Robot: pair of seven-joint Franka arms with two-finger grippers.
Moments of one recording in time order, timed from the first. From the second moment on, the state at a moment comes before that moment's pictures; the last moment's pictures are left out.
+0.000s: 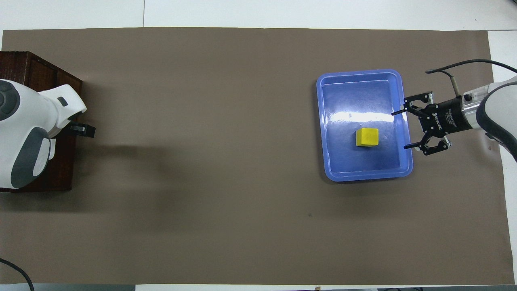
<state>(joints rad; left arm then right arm) 0.06 0.09 -0.09 -2.05 0.38 2.18 0.00 -0.27 0.24 0.10 -1.88 0.55 1.86 0.85</state>
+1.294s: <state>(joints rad) -0.18 0.10 -0.11 -2.06 0.30 2.22 -0.37 -0.27 0.41 0.10 -1.90 0.68 1.90 0.95</state>
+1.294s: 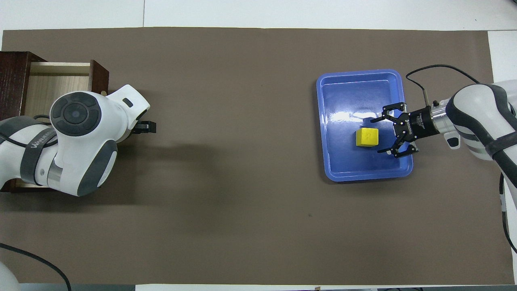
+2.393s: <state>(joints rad) -0.31 0.12 -0.12 -1.59 0.03 1.71 -0.77 -0.25 0.41 0.11 -1.91 0.70 1.93 0.95</state>
